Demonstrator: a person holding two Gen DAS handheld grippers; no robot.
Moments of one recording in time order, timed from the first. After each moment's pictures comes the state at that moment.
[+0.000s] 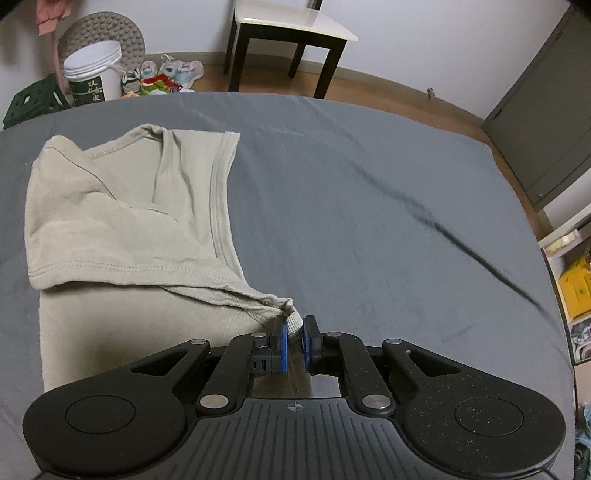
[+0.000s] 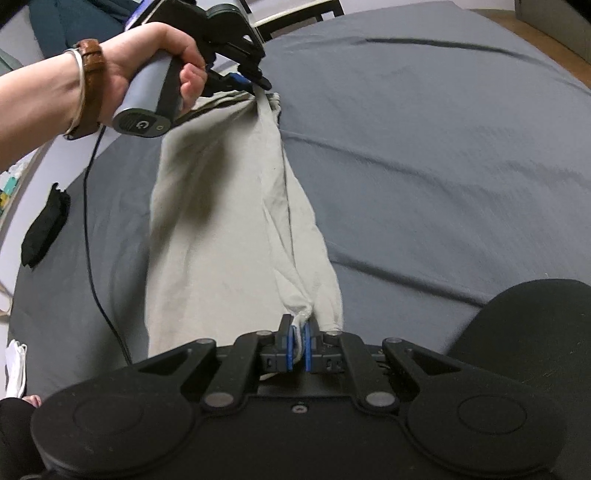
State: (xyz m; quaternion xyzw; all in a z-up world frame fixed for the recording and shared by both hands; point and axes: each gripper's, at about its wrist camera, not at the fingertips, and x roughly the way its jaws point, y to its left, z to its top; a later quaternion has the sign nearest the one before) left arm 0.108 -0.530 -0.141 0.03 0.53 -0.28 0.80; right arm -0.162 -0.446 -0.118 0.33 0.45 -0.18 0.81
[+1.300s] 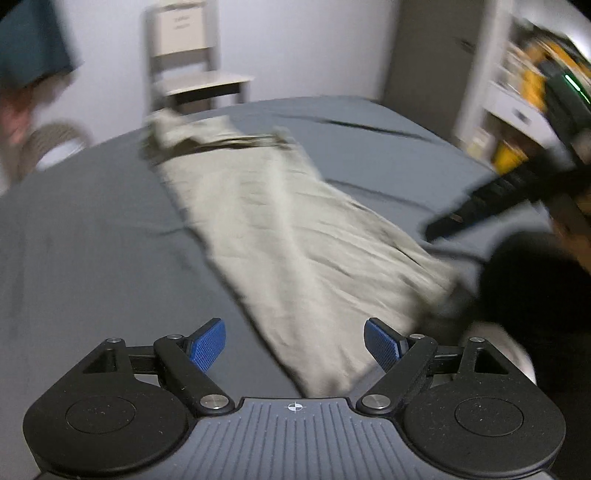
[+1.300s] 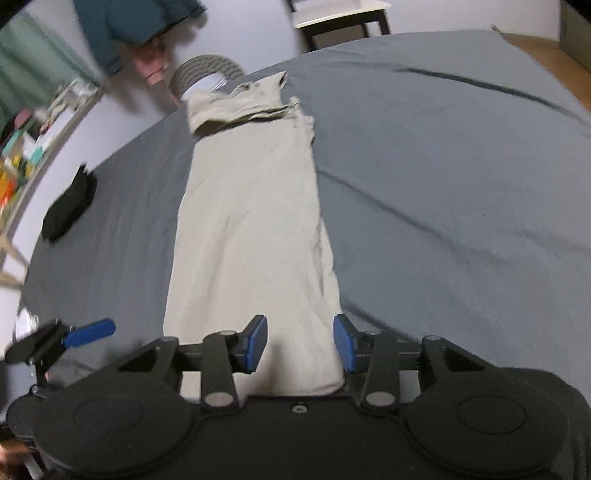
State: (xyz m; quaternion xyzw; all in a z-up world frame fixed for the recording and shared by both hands) left arm -0.127 -0.252 -0.119 0.19 0.36 -0.44 0.80; right arm -0.149 -0.453 -0.089 0.27 0.48 -0.13 0.83
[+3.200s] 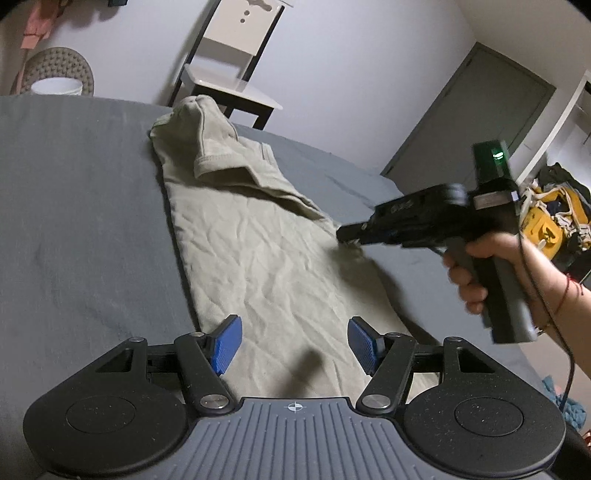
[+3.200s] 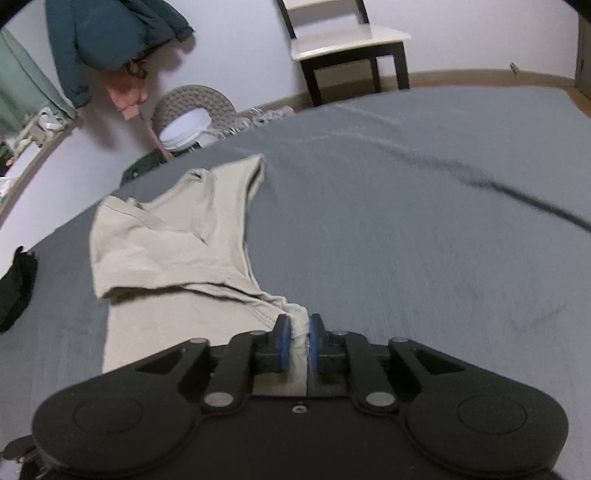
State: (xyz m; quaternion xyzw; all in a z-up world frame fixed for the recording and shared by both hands) left arm 0.055 -0.301 -0.178 -0.07 0.40 -0.45 0.80; right arm 0.072 -0.561 -0.117 0.22 0.41 -0.15 0.87
